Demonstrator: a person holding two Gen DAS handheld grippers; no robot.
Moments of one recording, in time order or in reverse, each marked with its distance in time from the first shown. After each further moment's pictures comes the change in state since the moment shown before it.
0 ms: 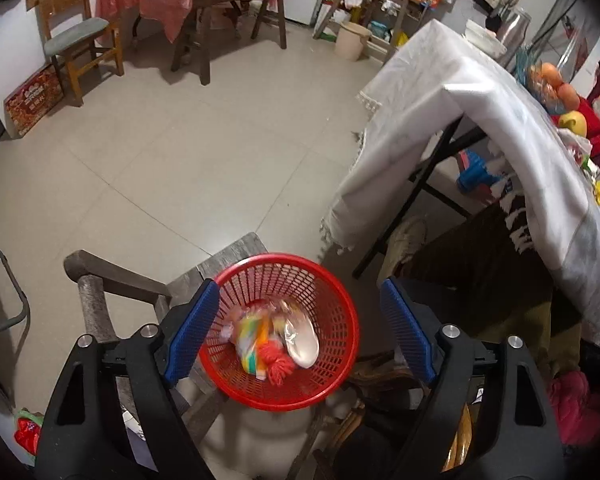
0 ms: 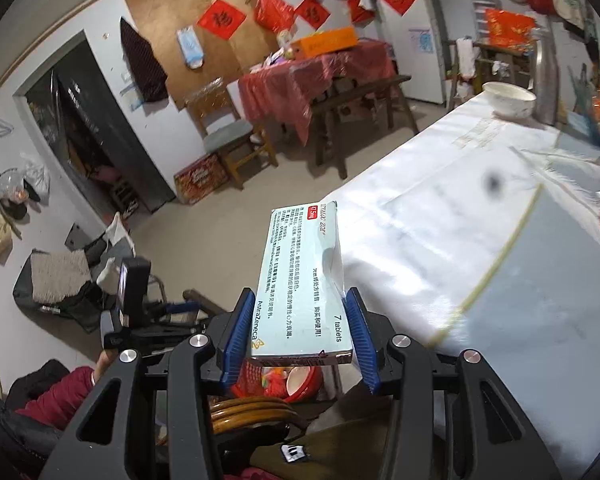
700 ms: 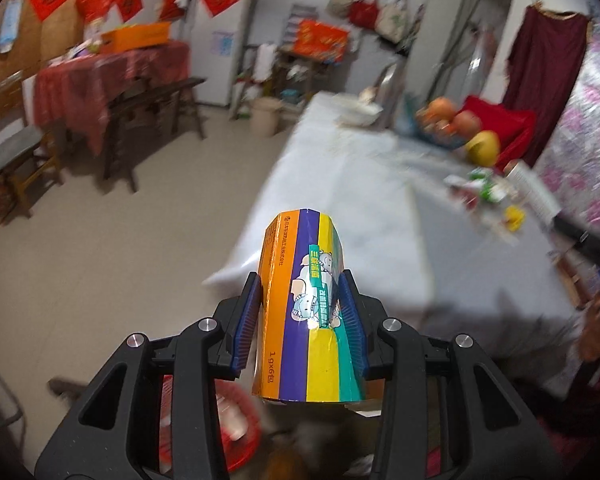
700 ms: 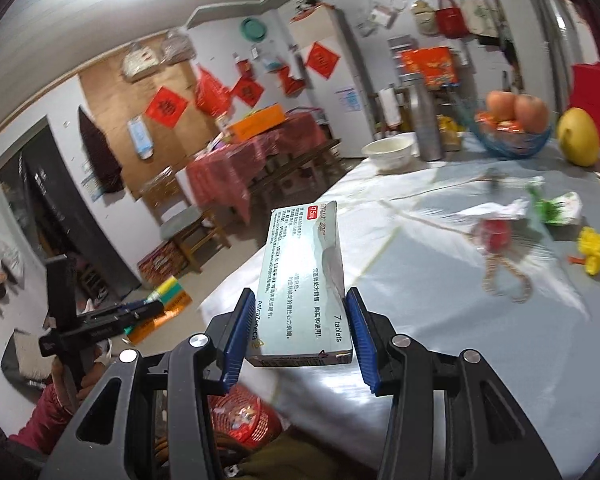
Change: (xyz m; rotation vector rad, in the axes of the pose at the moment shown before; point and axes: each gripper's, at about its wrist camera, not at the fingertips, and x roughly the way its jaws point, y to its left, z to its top) left arm -0.081 -0.146 0.068 0.213 -0.230 -0.141; right arm -0.115 -0.123 -0.017 0.160 -0.293 -0.131
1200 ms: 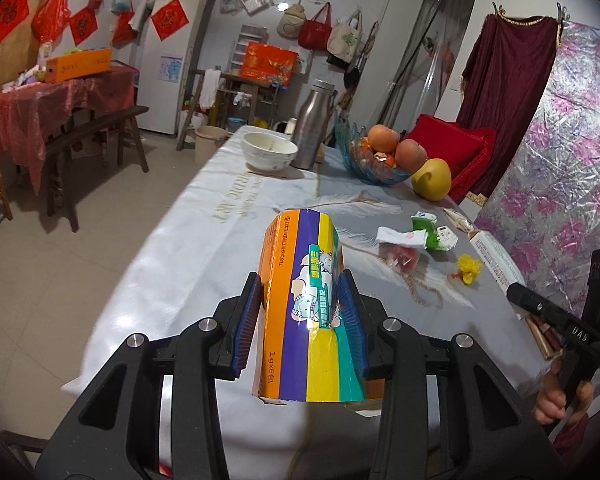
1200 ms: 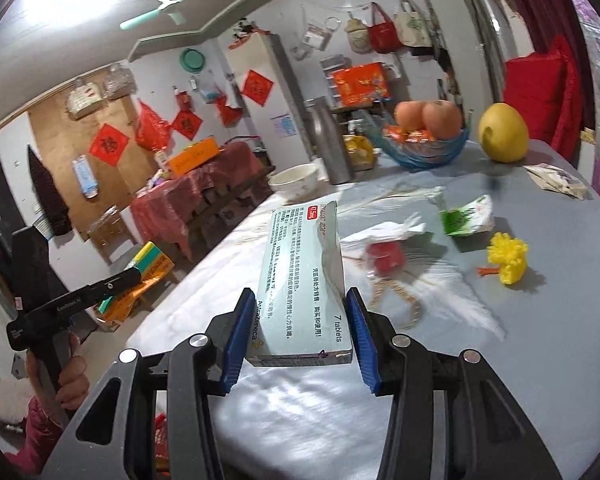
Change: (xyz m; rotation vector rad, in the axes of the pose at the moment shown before) left arm 0.062 -0.125 0.086 0.057 -0.118 -0.180; right arm -0.028 -0.104 0.011 0.108 -0.111 -0.183
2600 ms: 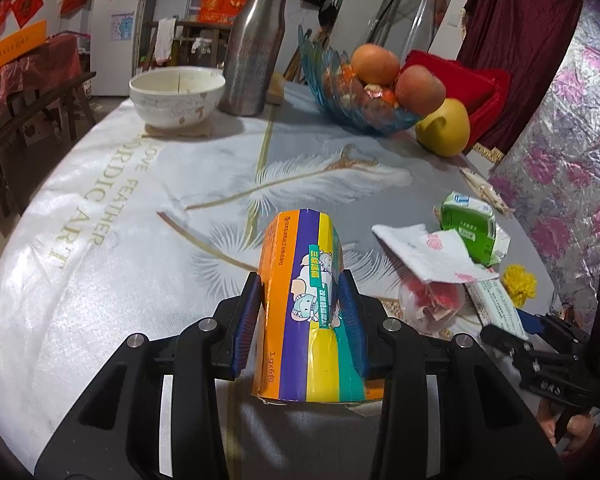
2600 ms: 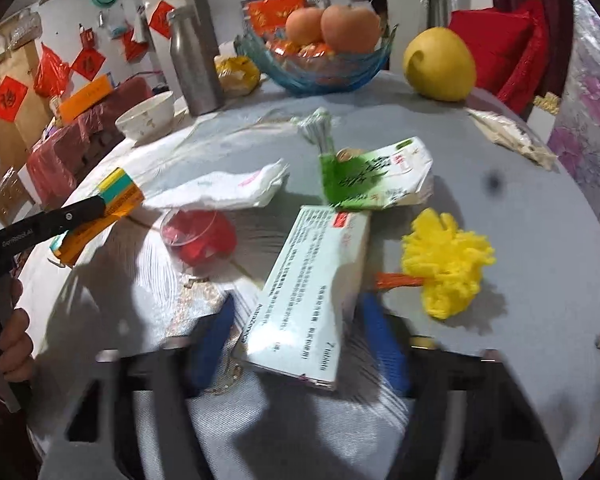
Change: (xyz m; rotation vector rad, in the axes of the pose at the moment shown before) left arm 0.233 -0.051 0.042 0.063 0.233 -0.080; right arm 0.131 -0.119 0.014 0.031 0.265 -0.378
